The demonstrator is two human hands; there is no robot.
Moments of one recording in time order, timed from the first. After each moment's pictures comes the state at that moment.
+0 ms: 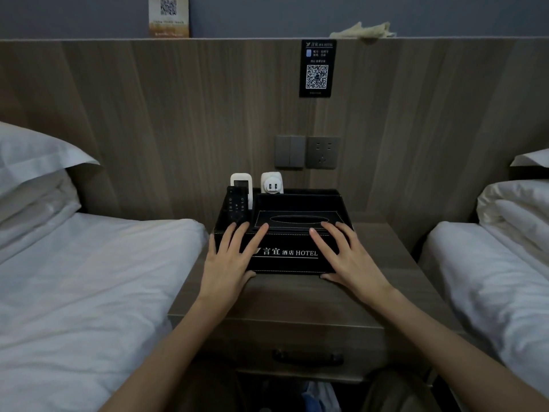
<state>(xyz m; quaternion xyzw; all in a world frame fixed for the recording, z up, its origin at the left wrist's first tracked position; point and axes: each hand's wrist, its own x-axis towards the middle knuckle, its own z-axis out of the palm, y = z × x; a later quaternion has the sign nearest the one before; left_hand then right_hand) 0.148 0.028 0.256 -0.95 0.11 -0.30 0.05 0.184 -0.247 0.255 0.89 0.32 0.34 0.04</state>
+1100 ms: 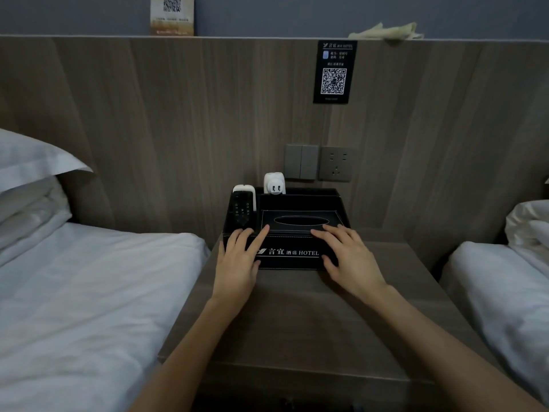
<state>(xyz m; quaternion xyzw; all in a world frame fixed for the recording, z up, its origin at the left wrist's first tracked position) 0.230 0.034 0.245 -0.94 0.09 -0.29 -0.12 0.252 -0.214 0.267 0.93 0.22 0.24 -0.15</state>
